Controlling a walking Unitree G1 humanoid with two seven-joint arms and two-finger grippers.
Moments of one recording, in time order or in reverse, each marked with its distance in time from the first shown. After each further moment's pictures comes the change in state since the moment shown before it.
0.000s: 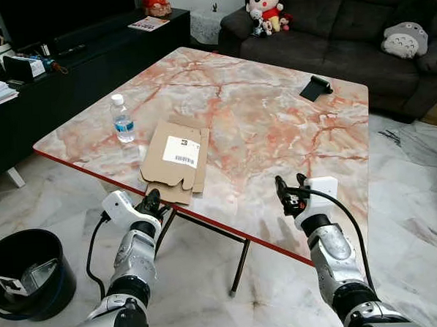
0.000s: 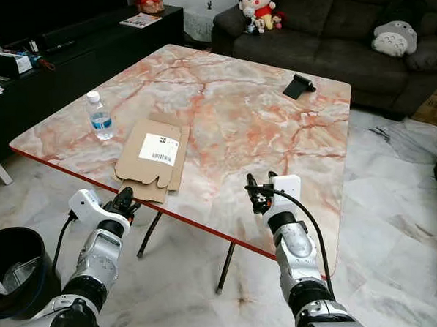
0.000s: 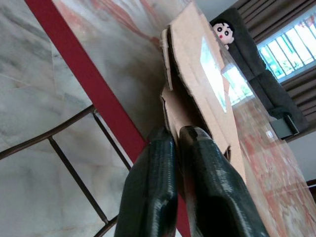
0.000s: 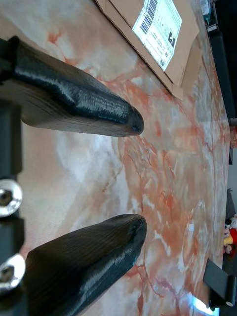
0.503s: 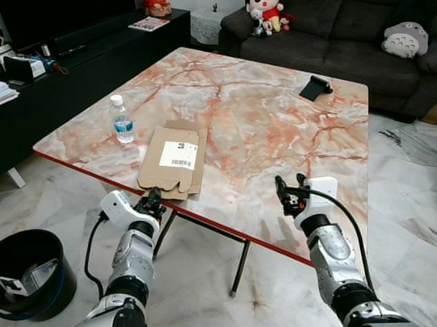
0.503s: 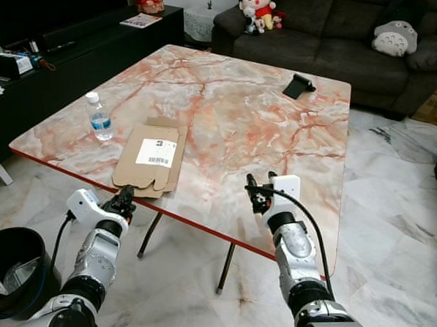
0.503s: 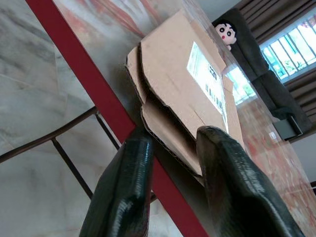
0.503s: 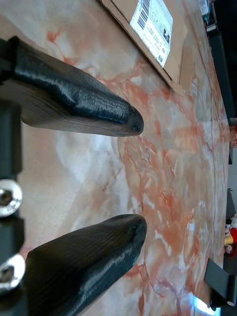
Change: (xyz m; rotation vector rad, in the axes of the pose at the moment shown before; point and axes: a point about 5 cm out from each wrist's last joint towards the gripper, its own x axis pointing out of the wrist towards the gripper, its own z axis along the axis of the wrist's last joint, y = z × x) left arm 0.000 0.002 0.002 0.005 -0.002 0.009; right arm 0.000 0.001 0.000 0.003 0.000 -0.002
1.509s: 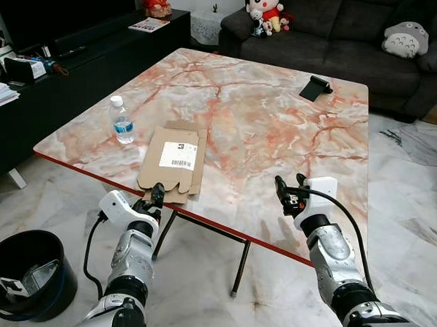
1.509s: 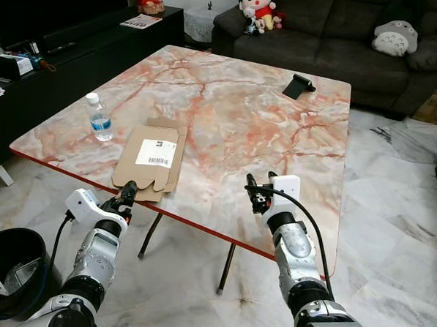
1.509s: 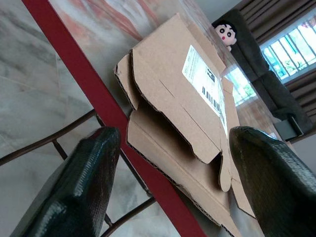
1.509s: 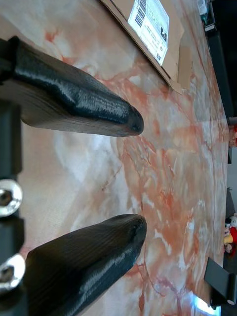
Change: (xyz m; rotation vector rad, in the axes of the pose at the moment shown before) left arm 0.000 0.001 0.001 0.002 -0.002 0.002; right arm 0.000 0.000 0.000 0.002 -0.001 -0.004
